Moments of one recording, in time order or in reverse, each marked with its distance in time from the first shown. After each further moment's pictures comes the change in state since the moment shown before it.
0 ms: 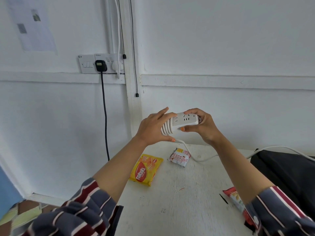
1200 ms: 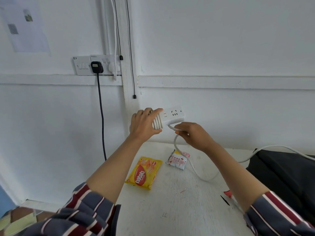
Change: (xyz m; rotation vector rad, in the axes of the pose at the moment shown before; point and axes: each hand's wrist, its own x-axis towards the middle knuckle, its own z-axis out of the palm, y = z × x) left_hand 0.008 -0.024 -0.002 0.166 0.139 -0.134; right_hand 0.004 0.024 0.015 -1.007 -0.178 -0.291
